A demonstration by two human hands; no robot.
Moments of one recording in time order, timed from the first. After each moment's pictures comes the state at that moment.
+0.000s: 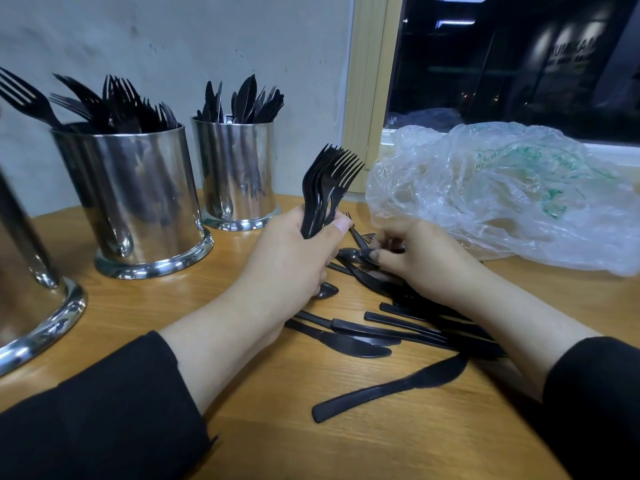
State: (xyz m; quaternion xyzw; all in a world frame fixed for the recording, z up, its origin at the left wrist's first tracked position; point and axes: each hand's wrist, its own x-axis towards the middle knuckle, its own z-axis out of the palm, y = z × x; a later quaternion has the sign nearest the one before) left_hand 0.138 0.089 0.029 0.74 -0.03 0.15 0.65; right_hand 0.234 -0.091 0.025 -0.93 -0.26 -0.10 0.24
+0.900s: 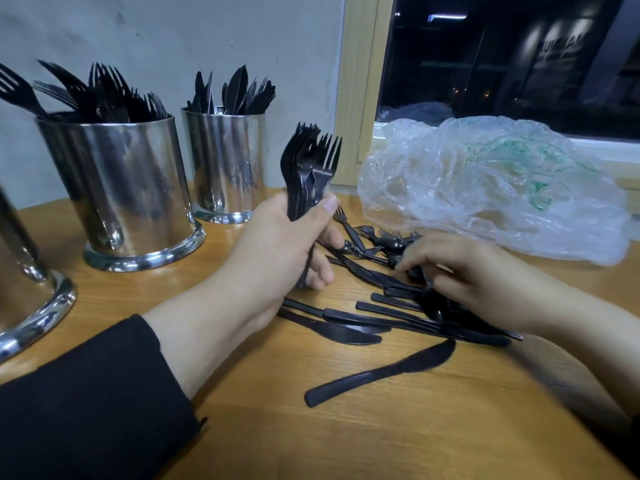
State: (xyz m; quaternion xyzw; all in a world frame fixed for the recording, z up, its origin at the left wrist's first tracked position) left_hand 0.134 0.091 0.036 0.69 -0.06 0.12 0.71; right_hand 0.196 -0.159 0.033 -0.89 -0.41 -0.08 0.18
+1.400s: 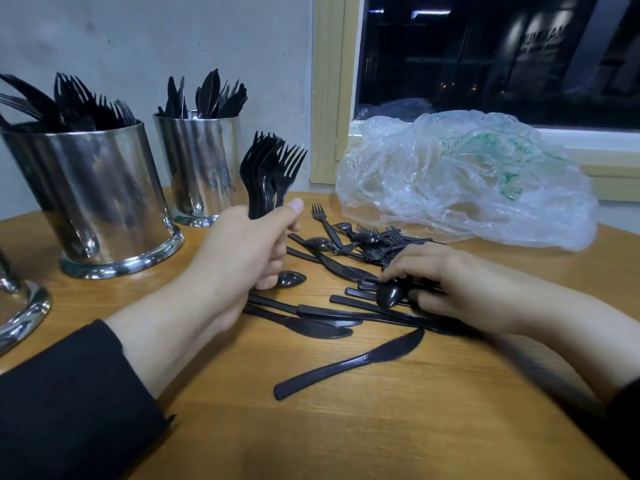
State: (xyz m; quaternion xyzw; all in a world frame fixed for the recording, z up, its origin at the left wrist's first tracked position) left_hand 0.136 0.091 0.032 0.72 0.00 0.12 0.68; right_hand 0.200 -0.183 0.022 -0.90 -0.42 -0.01 0.12
